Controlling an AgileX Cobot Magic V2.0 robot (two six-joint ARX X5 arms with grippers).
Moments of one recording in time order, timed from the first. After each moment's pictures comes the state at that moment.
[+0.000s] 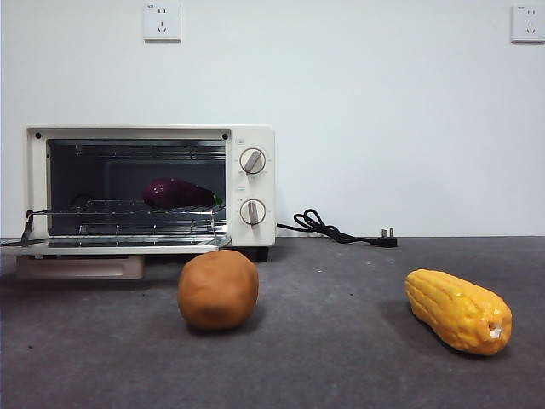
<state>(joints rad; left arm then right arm) -0.21 0.86 1.41 -1.08 0.08 0.11 0.72 1.39 1.83 -1.21 -0.18 -0.08</state>
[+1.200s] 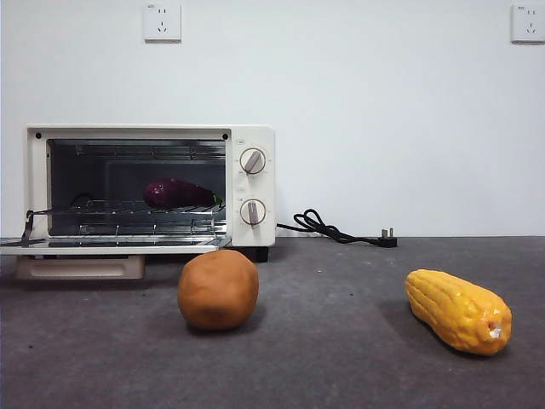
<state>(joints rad) 0.42 1.43 0.93 -0.40 0.58 0.07 0.72 1.12 1.83 -1.35 -0.13 -0.09</state>
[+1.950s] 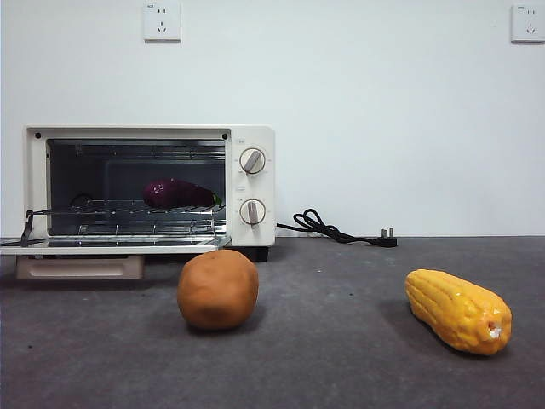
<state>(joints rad) 0.44 1.77 0.84 -0.08 0.65 0.04 0.72 1.10 1.83 -1.35 -0.13 -0.04</state>
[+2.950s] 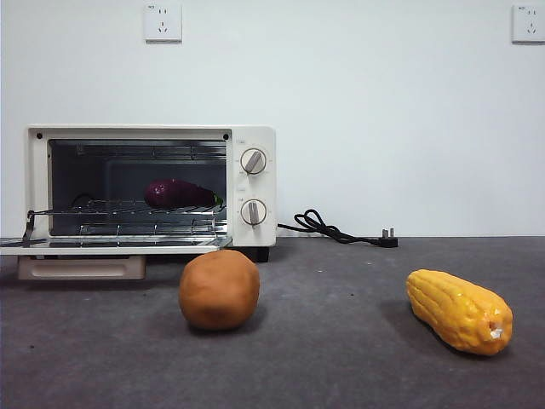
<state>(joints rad) 0.50 1.91 0.85 0.24 0.91 -0.01 0.72 1.10 1.83 -1.35 -0.13 0.00</state>
